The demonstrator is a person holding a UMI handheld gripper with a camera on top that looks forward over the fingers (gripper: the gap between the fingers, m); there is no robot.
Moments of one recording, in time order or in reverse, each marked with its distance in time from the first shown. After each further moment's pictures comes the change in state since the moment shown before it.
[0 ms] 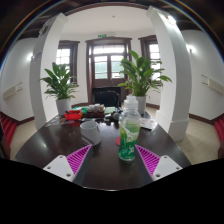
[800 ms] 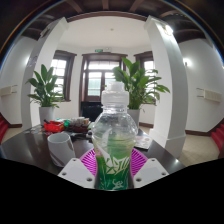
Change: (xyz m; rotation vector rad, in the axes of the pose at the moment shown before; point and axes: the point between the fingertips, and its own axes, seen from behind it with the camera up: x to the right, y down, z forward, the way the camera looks) arm 0.082 0.019 0.140 0.233 0.092 -0.050
